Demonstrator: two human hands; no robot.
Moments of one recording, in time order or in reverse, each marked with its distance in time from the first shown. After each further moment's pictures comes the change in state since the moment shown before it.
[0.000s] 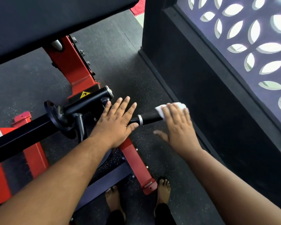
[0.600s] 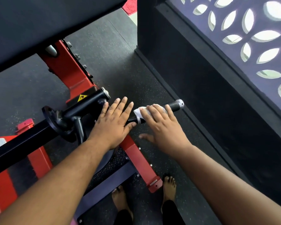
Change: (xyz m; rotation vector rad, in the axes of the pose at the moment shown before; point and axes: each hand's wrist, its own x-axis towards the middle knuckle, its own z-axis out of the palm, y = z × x) left_hand 0.001 -0.004 0.007 0.023 0.092 0.043; right_hand 0.008 -0.040 -0.010 0.019 -0.029 -0.121
